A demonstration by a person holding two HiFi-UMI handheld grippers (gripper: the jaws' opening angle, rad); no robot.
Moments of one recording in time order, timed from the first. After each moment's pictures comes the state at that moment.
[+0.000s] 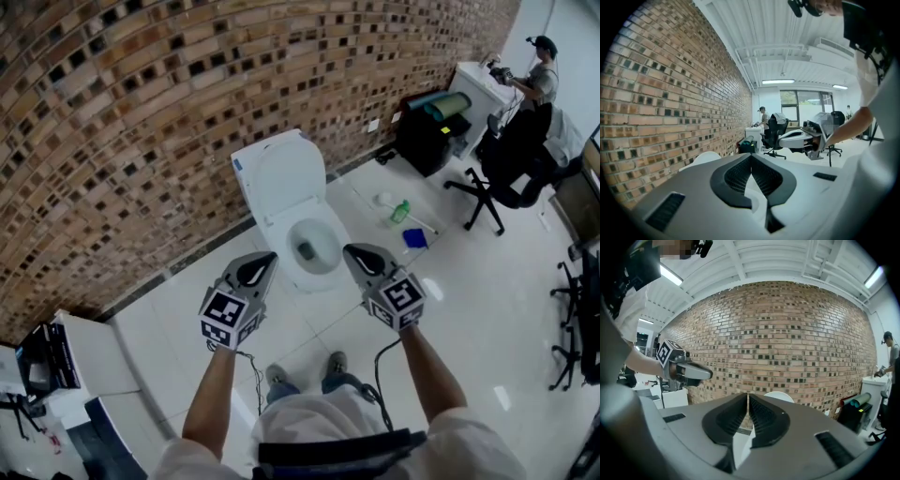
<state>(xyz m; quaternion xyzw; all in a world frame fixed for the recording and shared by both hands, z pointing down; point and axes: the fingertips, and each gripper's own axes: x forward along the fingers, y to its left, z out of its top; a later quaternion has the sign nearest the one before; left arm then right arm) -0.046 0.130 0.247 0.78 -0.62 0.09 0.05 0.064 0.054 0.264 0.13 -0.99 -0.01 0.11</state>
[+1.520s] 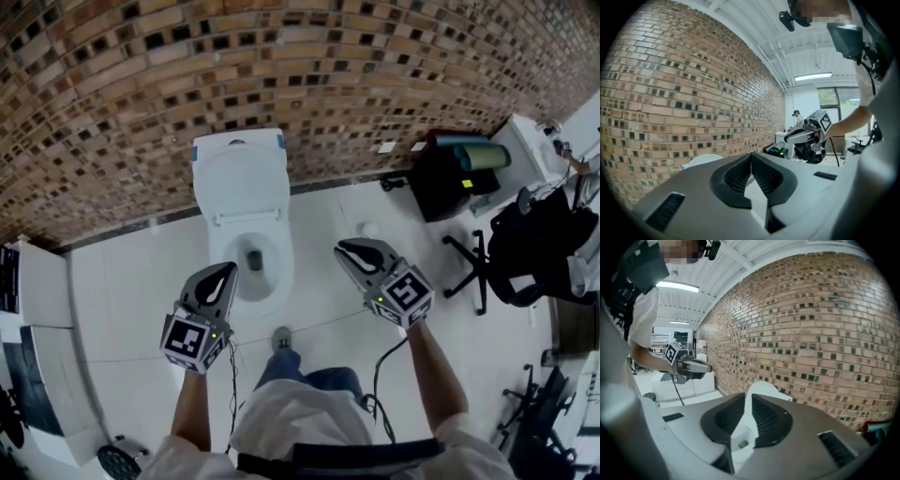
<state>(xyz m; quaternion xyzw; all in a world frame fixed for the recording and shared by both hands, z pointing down) 0.018 -0.094 0.286 0.63 -0.77 0.04 0.08 0.112 -0.248 0.287 -0.13 -0.97 -0.06 0.18</state>
